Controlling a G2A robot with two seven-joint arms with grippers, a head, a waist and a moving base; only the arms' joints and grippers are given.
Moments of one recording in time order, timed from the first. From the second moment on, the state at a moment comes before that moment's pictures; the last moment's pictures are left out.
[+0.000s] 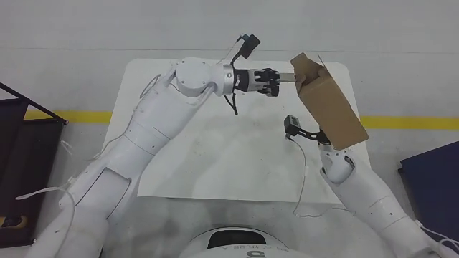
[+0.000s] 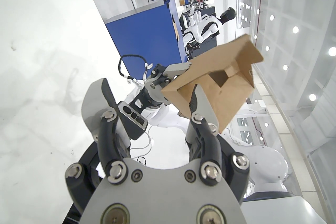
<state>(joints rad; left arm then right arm) 0.67 -1.37 -0.83 -1.23 -0.27 0.01 -0.91 -1.28 -1.00 0.92 -1.32 2.80 1.01 0.81</state>
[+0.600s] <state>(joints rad) 0.54 -1.43 -0.76 -1.18 -0.32 0.17 -0.87 -1.26 -0.98 0.86 -1.30 2.76 1.01 0.81</state>
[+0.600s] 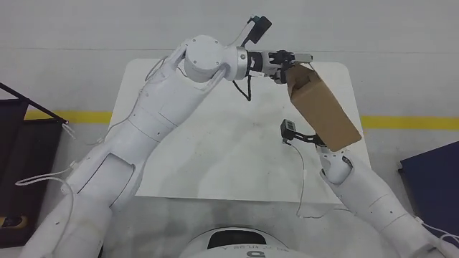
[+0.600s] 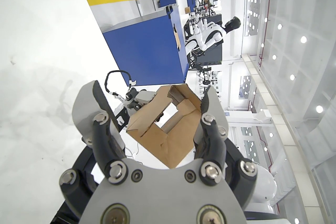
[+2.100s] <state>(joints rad) 0.64 -1.40 -0.82 -1.29 -0.15 0.20 -0.94 -1.26 -0.97 0.86 -1.30 2.72 1.01 0.81</state>
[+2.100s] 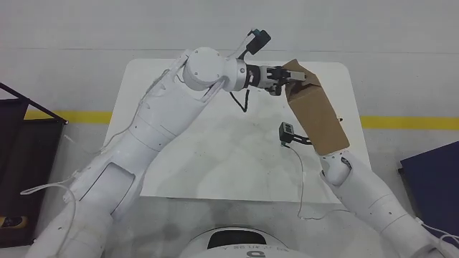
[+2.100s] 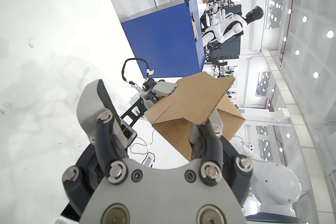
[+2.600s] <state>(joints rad) 0.81 -1.34 -0.99 -1.48 -0.09 0.24 -0.97 -1.26 -0.97 0.86 -1.32 2.71 1.01 0.81</state>
